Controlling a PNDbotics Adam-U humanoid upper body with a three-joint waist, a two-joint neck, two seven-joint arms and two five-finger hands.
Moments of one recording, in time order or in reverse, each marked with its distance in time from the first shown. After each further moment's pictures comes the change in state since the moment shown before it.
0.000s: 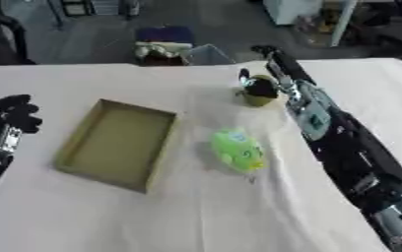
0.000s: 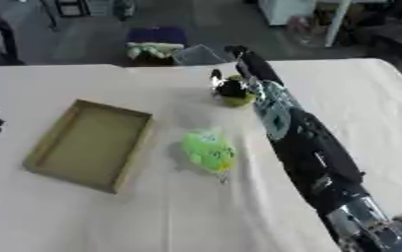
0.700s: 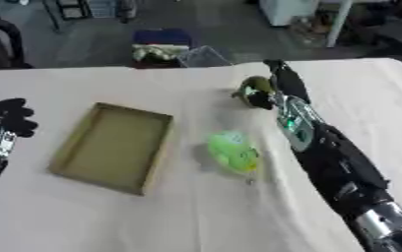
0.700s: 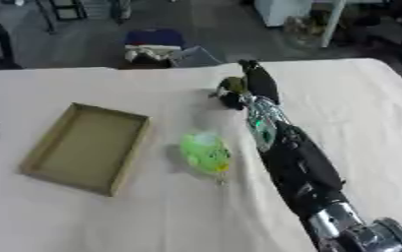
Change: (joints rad) left arm 0.000 0.000 0.000 0.000 0.000 0.000 0.000; right arm -0.001 0.048 -0.096 0.096 0.112 0.159 -0.154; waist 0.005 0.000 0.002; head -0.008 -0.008
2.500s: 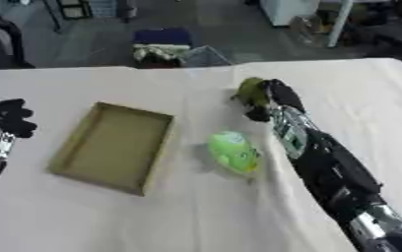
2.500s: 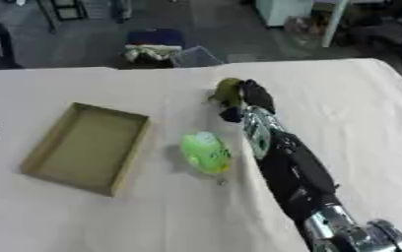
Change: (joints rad) left arm -0.001 0.000 0.000 0.000 0.000 -0.003 -0.004; right arm 0.001 0.016 -0.015 0.053 0.061 0.013 0.170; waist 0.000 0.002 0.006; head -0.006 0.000
